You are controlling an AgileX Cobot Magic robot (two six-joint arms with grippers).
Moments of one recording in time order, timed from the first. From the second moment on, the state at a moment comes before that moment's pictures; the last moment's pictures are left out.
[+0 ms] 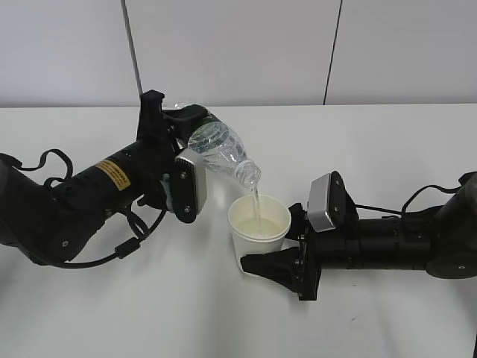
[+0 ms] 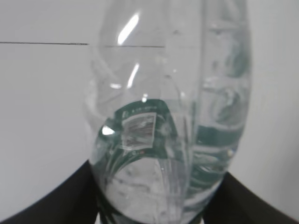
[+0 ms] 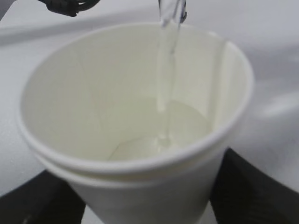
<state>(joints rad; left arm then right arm) -0.48 2.03 -0.81 0.22 -1.11 1.46 0.16 2.21 -0.82 -1.16 -1.14 0.28</state>
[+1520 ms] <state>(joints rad) -0.49 2.02 -0.73 0.26 -1.10 0.05 0.12 2.21 -0.81 -1.04 -1.14 0.28</state>
